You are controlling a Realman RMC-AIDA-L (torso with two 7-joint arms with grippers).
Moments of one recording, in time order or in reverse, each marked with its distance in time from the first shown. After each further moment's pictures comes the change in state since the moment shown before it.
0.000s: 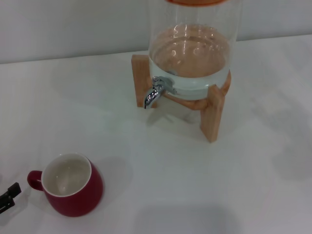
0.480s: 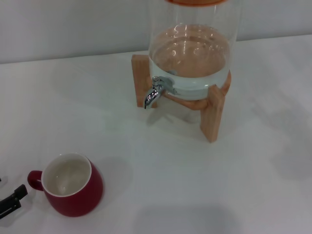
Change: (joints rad) left arm -0.004 0.000 0.025 -0.015 0.001 0.008 -0.003; right arm 0.004 0.001 0.003 -0.001 0.000 0.000 0.000
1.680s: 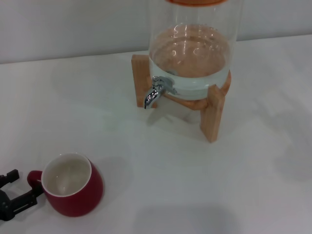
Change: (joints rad) left arm -0.047 0.001 0.102 -0.012 0.009 0.060 -0.054; right arm -0.011 0.000 0.000 -0.001 0.000 0.000 0.000
